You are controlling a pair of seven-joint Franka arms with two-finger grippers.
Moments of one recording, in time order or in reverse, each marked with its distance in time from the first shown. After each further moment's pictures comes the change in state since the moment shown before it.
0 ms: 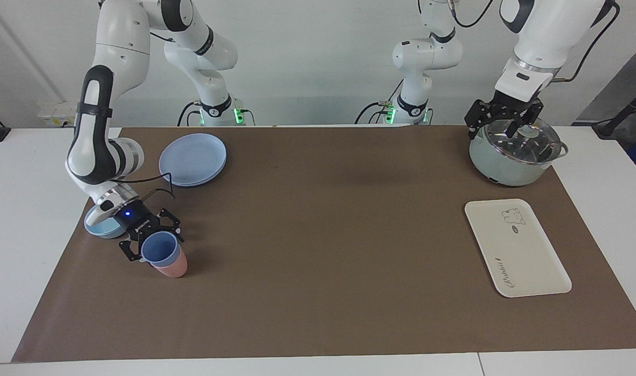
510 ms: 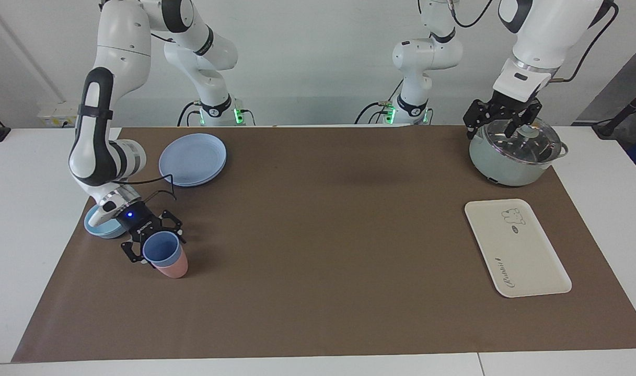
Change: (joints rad) left arm -0.002 0.000 -0.012 0.000 0.000 -0.002 0.005; right arm 0.001 0.012 0.000 0.024 0.023 -0.006 -0.046
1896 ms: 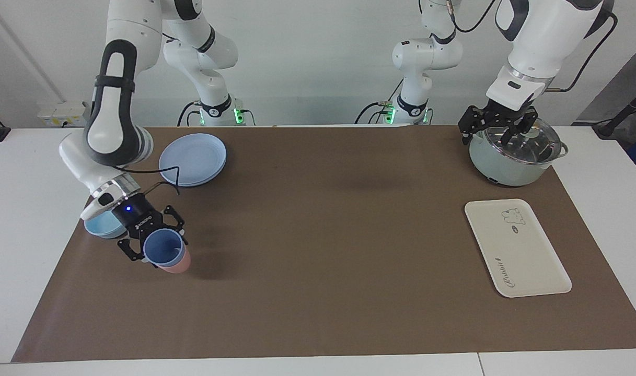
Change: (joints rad) left arm -0.018 0.060 -0.001 0.050 0.000 -0.016 0.032; right arm 0.147 -0.174 0.000 0.068 -0.455 0.166 0.604
